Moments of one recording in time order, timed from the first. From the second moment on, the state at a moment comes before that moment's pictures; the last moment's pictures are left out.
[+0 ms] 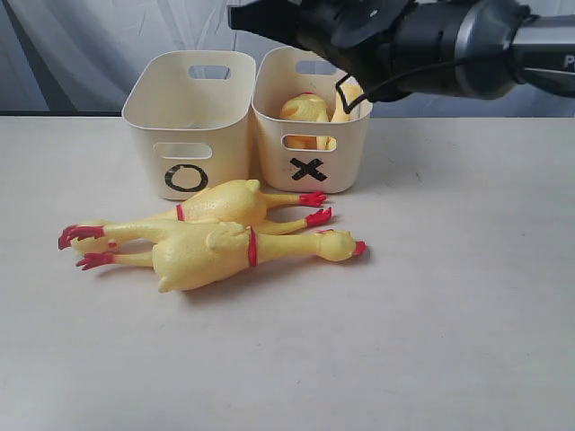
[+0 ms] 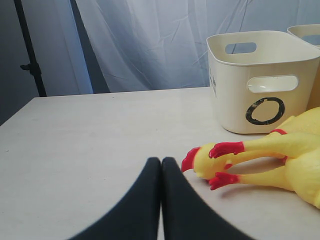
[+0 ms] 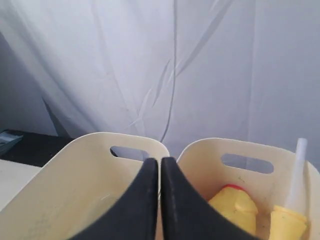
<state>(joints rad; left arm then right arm) 0.01 0.00 0.00 0.00 0.23 0.07 0.62 1.93 -1.50 1.08 -0.30 -0.94</state>
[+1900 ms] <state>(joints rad) 0.01 0.05 -0.25 -0.41 0.15 -0.12 0.62 0.28 -0.43 0.74 0.65 -0.95</state>
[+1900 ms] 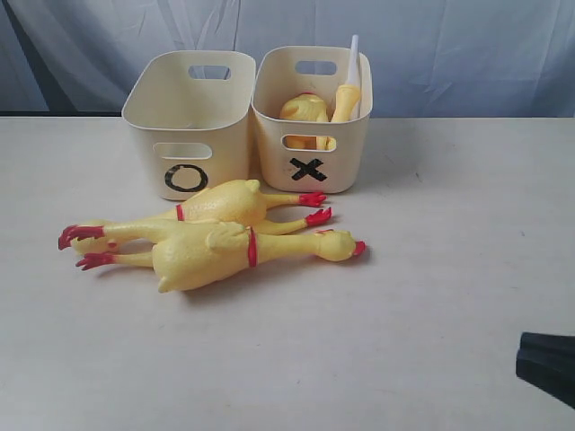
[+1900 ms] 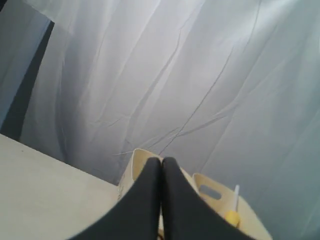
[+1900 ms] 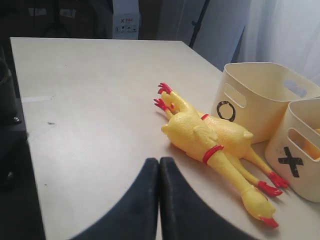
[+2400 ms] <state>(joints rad) 0.02 0.57 -0.58 -1.04 0.60 1.11 0.62 0.23 -0.43 0.73 0.67 -0.93</state>
